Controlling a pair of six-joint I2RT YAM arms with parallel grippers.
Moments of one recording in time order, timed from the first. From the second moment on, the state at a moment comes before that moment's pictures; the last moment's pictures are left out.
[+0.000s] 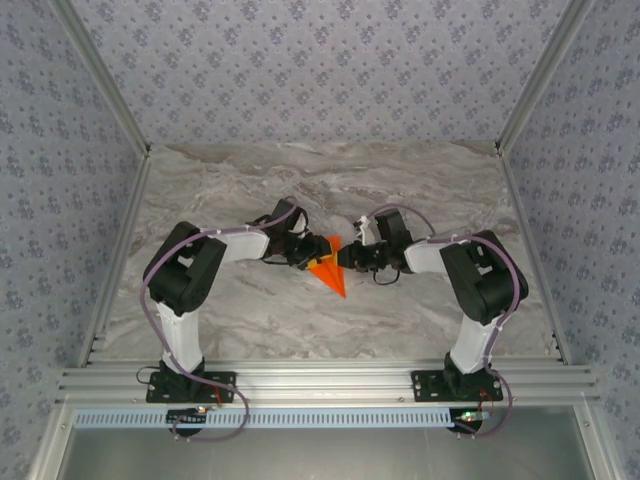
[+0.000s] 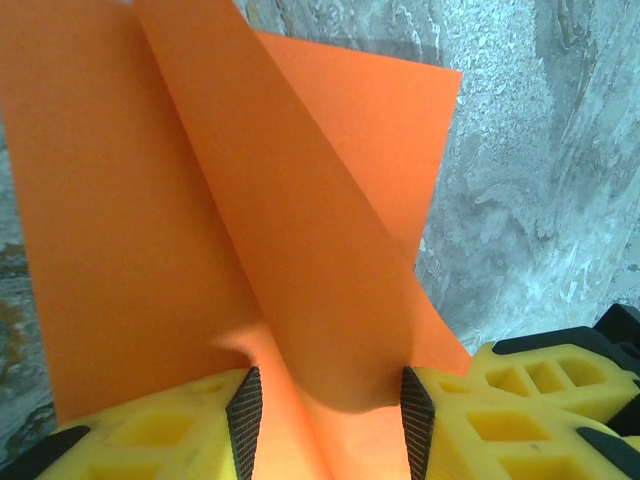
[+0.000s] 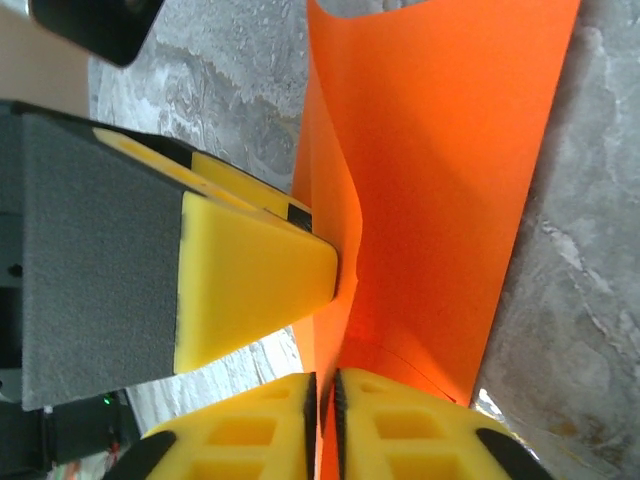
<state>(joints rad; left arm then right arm) -0.59 1.94 1.08 -0.11 0.53 -0.93 0.43 1.80 0.80 0.16 -0.75 0.56</state>
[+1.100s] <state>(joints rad) -0.59 1.94 1.08 -0.11 0.53 -0.93 0.43 1.85 0.88 -0.04 -0.64 0.44</state>
